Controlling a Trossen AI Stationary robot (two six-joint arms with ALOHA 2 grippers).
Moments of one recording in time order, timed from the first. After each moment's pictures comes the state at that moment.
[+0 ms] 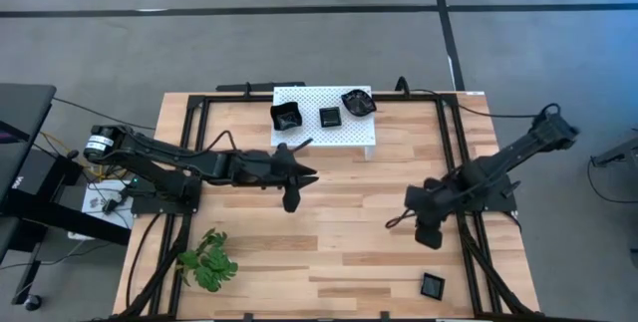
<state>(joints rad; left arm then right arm) -0.16 1.35 0.85 0.16 -0.26 -0.31 0.52 1.11 0.98 -1.07 -0.02 0.88</state>
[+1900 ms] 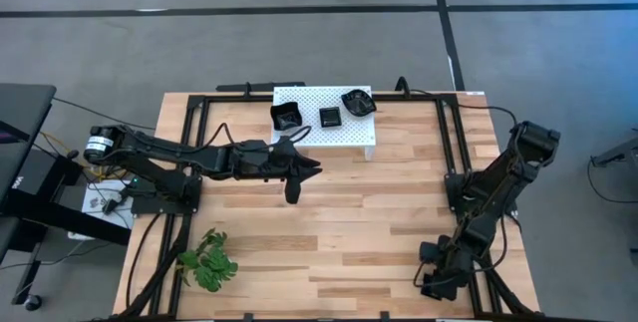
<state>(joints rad) -0.09 1.35 0.85 0.27 -0.18 -0.32 1.08 1.44 0.53 -0.21 -0.08 1.49</state>
